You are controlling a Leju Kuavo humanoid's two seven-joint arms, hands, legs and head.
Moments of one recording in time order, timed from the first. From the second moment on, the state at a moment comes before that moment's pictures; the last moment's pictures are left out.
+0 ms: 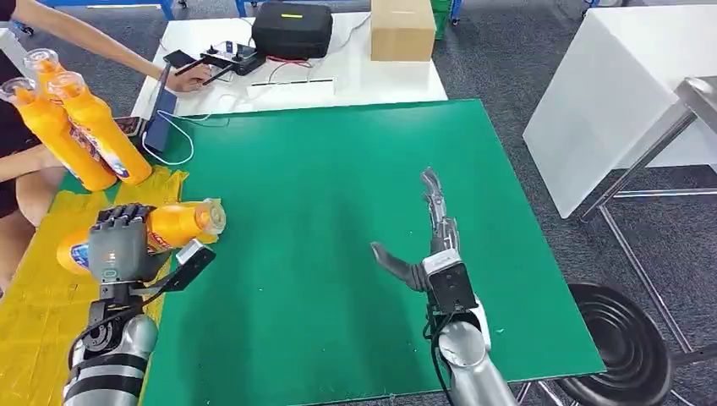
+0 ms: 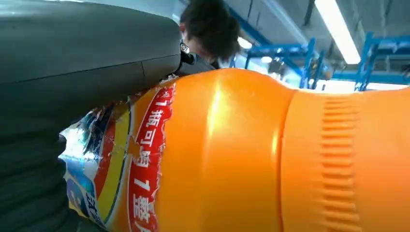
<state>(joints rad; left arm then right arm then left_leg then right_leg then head) -0.25 0.00 0.14 -1.21 -1.48 0.70 -0.14 -0.12 0.13 0.32 -1.49 0.19 -0.18 -0.42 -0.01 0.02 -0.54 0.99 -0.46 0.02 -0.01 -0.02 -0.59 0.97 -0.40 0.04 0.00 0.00</state>
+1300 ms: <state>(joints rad) -0.41 0.02 0.26 -0.67 -1.29 0.71 -0.31 -0.15 0.10 0.41 -1.44 0.25 -0.20 -0.42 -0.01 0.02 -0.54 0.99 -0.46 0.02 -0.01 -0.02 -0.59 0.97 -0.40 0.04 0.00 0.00</state>
